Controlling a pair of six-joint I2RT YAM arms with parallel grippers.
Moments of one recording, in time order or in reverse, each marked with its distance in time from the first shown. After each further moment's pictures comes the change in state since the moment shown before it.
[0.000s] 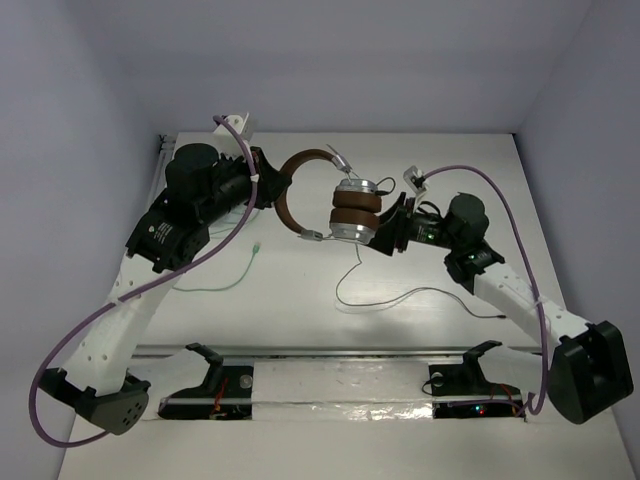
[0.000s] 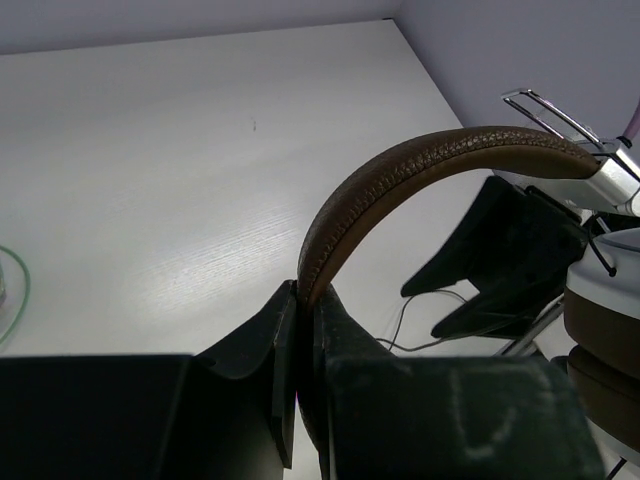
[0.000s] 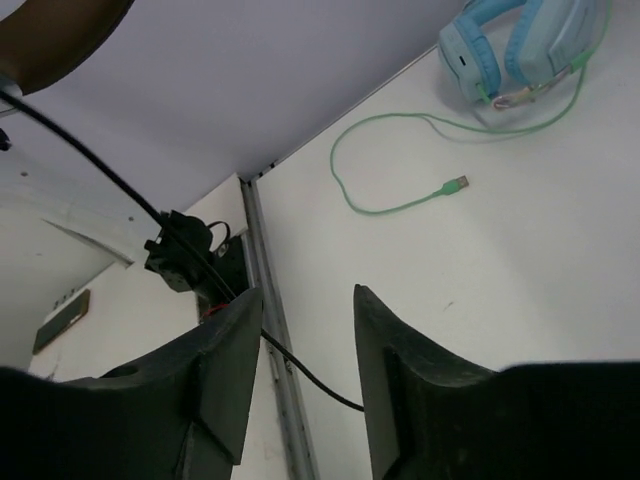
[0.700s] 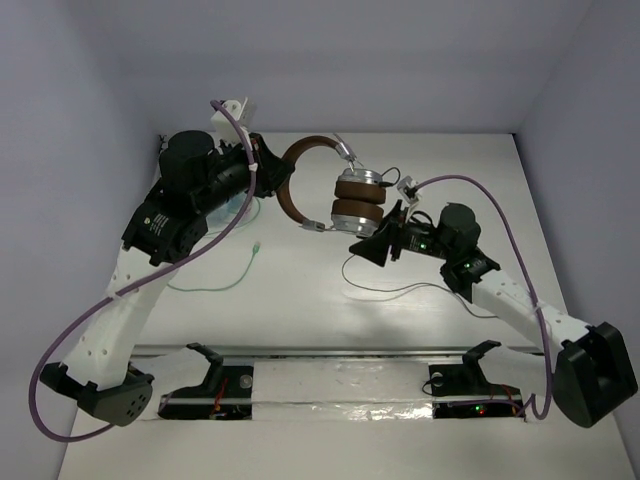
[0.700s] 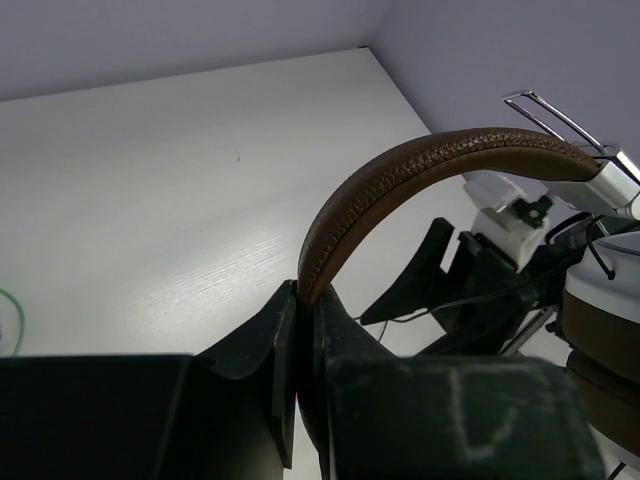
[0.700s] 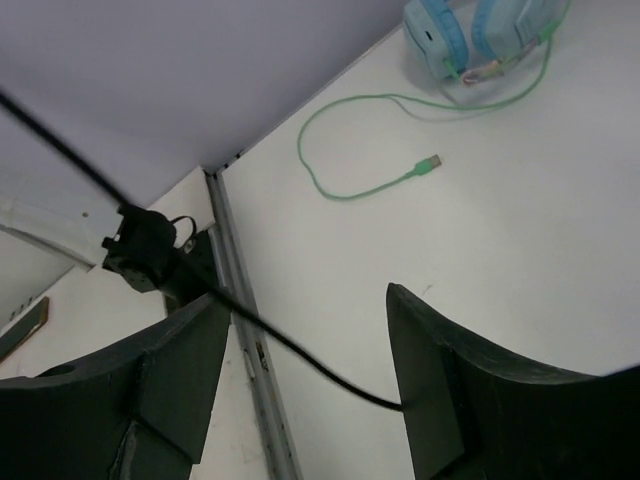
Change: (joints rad) left arm 0.000 0.051 0.106 -0.006 0.031 0.006; right arm 0.068 -0.046 -0.056 -0.042 0.143 -0.059
